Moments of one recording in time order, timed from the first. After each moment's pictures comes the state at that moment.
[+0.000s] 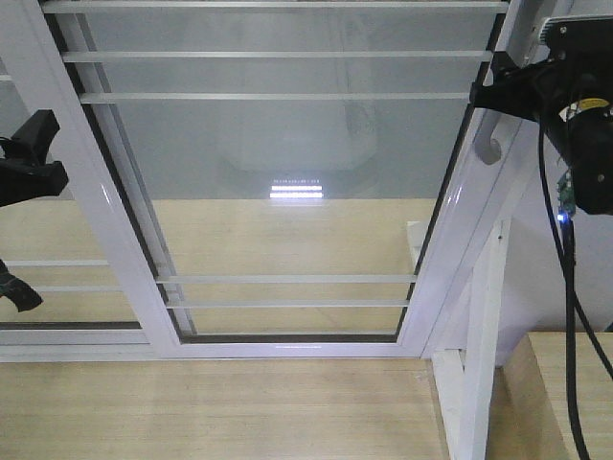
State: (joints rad) left arm -0.20 1.04 -0.48 -0.22 -0.37 0.15; right arm 0.10 1.66 -0.91 0.22 -0.58 -0.24
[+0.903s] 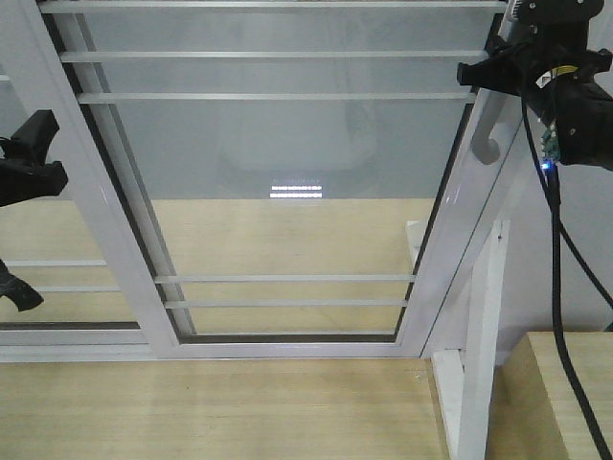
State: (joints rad) left arm -0.20 1.04 -0.48 -0.22 -0.37 0.15; right arm 0.09 1.85 -1.16 0.14 -0.45 -0.23
